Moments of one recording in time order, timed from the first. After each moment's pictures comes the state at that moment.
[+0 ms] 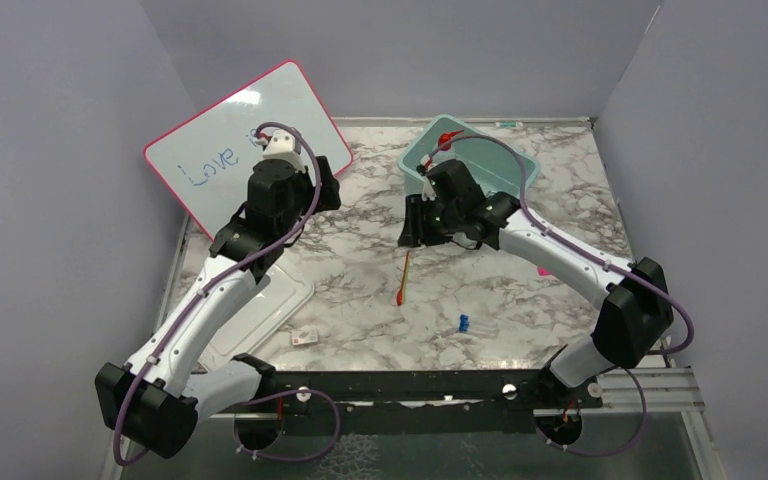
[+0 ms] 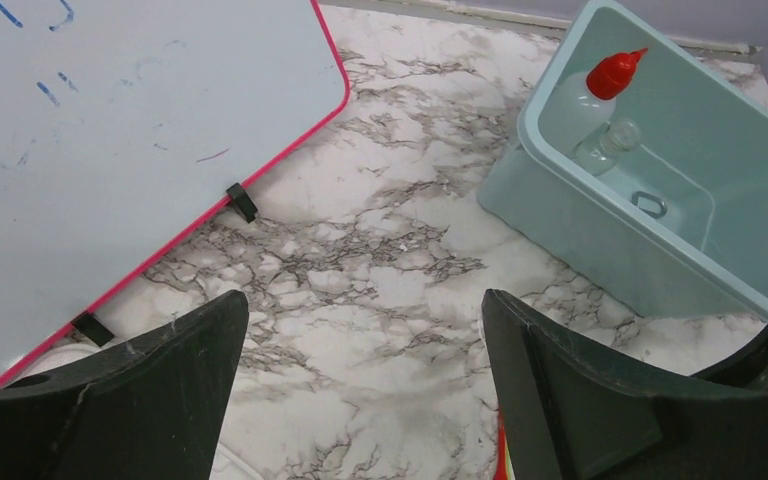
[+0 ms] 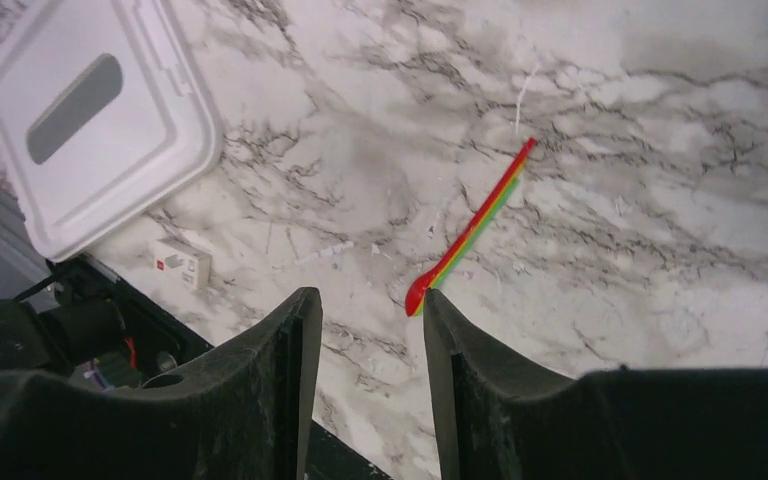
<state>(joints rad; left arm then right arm) -0.43 1.11 1.06 -0.30 -0.21 -0.36 0.69 1.54 1.30 -0.53 -0.18 0.45</state>
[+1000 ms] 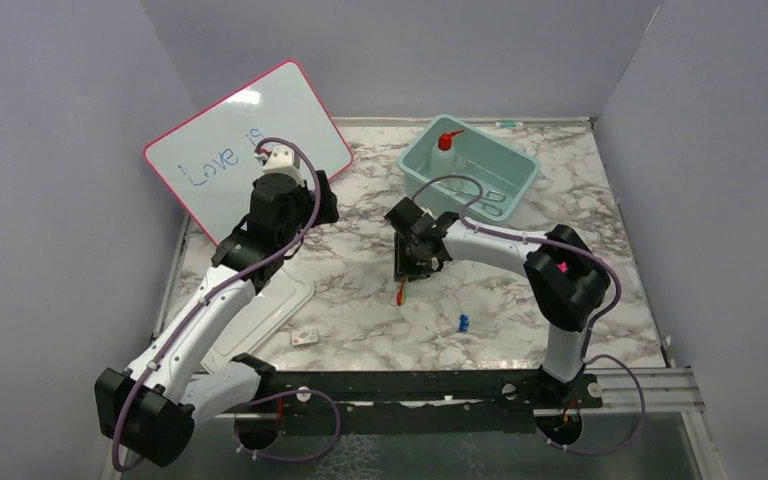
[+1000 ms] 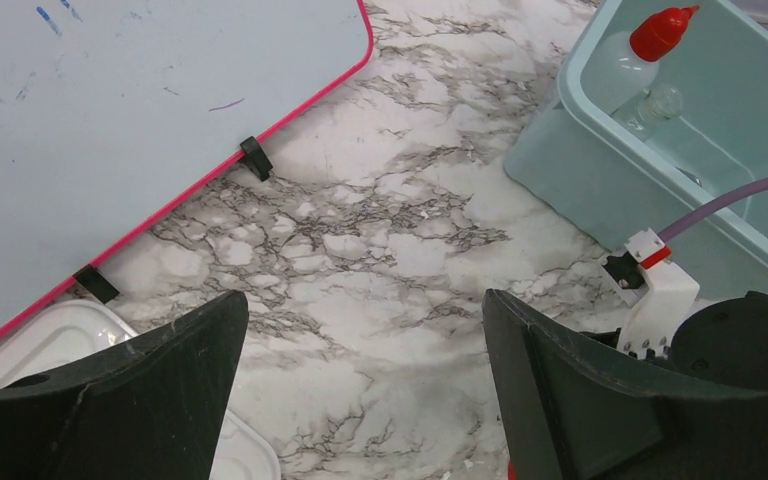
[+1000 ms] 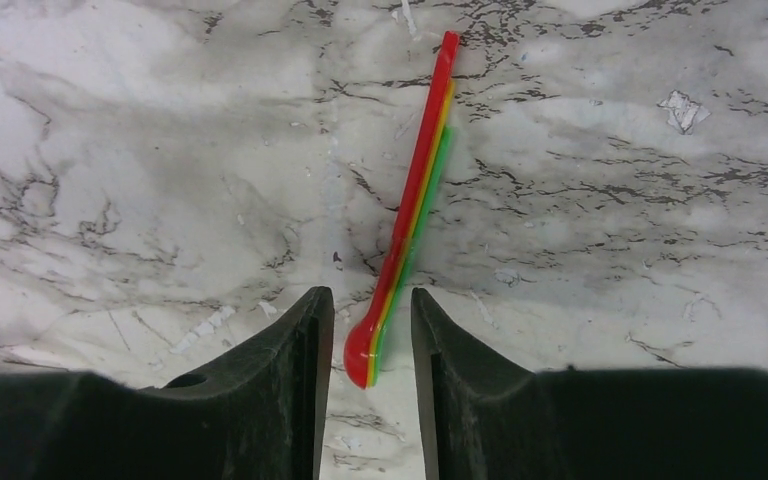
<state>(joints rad) -0.43 1.04 0.94 -0.29 -0.24 -0.39 0.82 1.85 1.25 -0.55 0.06 0.78</state>
